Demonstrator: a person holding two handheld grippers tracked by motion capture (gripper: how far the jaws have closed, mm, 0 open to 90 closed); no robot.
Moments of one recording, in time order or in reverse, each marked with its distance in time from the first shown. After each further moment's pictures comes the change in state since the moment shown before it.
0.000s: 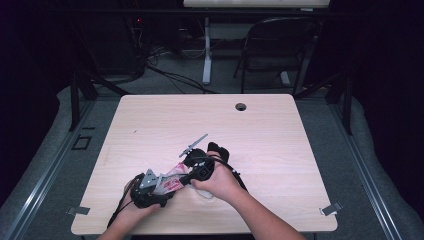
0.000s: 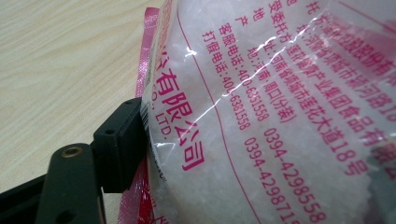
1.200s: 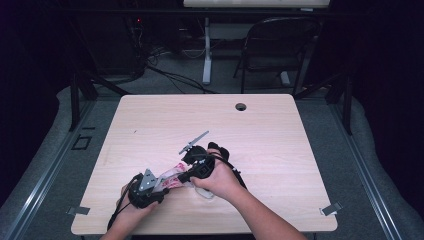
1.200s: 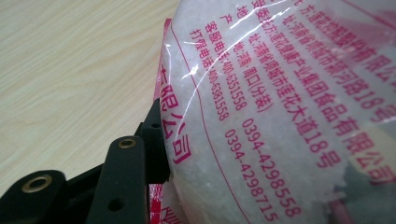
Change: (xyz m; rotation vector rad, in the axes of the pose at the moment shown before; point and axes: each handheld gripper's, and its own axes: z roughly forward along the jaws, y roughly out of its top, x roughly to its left) left arm -0.007 0.008 -0.015 0.004 0.080 0.055; right arm 0.004 0.006 -0.010 -0.036 0.012 0.004
